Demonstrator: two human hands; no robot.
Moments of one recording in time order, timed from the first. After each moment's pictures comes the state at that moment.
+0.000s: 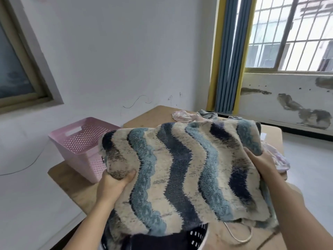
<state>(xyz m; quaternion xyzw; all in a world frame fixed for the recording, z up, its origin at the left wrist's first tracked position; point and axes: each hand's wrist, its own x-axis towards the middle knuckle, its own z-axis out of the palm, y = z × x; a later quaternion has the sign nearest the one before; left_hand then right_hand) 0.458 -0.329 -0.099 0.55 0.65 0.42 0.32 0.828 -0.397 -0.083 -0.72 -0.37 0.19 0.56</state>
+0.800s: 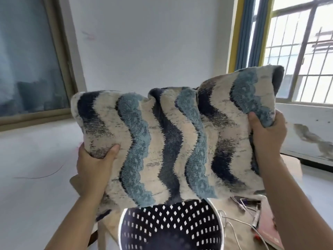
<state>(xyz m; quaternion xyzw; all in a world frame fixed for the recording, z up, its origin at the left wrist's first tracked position) 0.409 -0.369 0.011 0.49 0.54 0.66 0.17 0.729 -0.405 0.060 -0.54 -0.36 -0.04 0.76</state>
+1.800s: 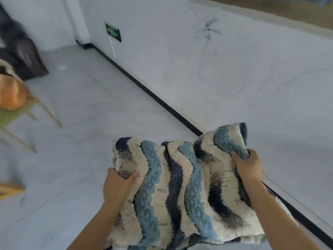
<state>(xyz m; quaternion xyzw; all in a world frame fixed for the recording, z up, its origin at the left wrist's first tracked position) -0.128 -0.943 -0.263 -0.27 0.84 0.46 0.02 -0.141 -0.631 -0.223 -0.34 -0.83 0.43 0.10</state>
